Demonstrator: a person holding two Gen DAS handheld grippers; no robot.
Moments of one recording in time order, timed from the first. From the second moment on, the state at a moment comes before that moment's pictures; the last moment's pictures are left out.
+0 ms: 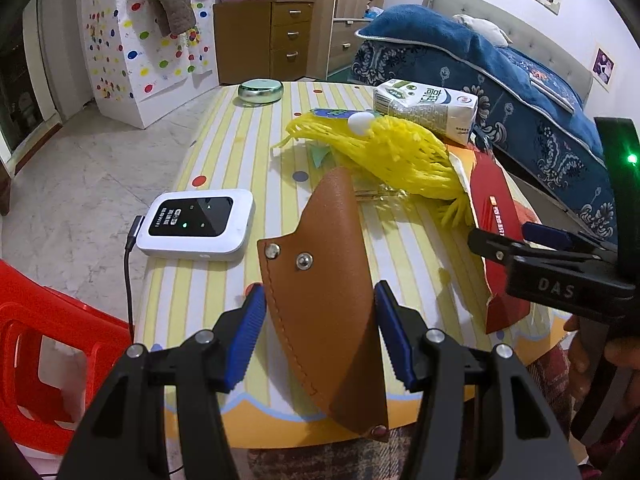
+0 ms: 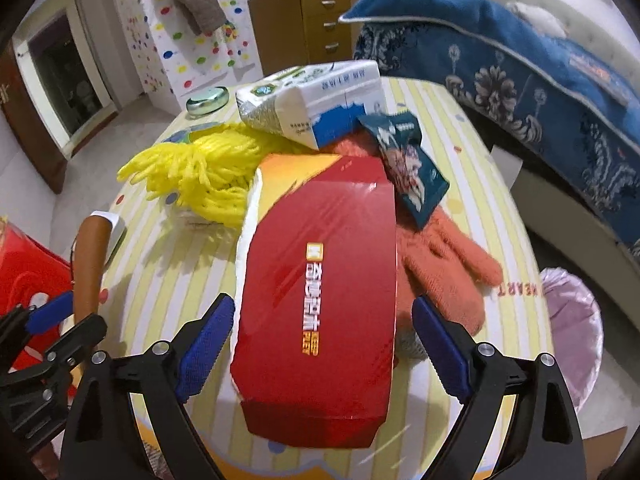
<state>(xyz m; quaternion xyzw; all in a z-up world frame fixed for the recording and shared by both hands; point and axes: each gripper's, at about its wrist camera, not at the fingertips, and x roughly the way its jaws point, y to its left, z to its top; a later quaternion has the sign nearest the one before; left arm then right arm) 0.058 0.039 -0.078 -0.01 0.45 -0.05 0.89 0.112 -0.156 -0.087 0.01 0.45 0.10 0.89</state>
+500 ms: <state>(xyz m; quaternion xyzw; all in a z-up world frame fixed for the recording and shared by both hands) 0.045 0.027 -0.062 0.00 0.44 -0.06 0.90 0.072 -0.166 -0.049 0.02 0.40 0.13 0.91</state>
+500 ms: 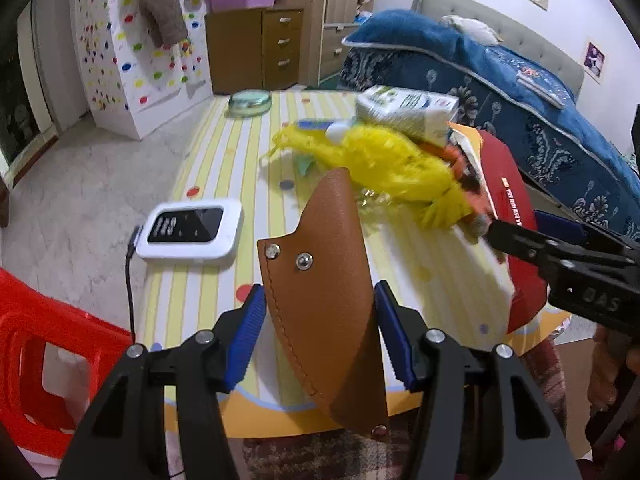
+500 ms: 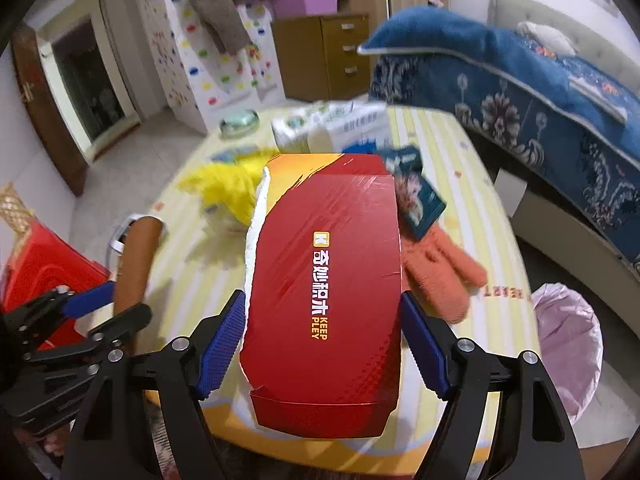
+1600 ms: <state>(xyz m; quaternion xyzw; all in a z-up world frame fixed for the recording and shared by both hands) 0.061 -0.211 -0.051 0.11 0.39 -0.29 0.87 -0.002 -0.383 -0.044 0.11 0.37 -0.10 0.92</state>
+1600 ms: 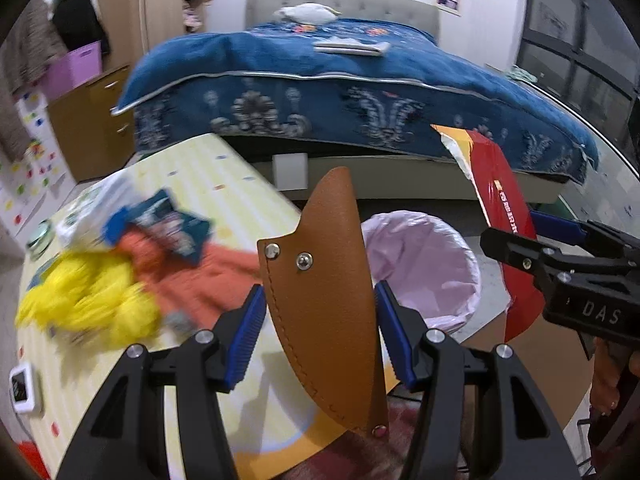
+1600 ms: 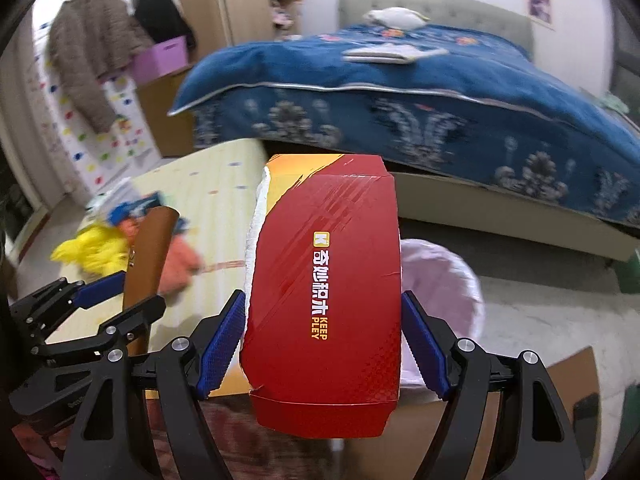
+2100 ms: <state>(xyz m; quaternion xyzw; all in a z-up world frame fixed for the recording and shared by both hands) 0.100 -0.321 -0.072 0.14 0.39 -0.35 0.84 0.014 -0.473 -0.074 0.13 0.39 -0.17 0.90</state>
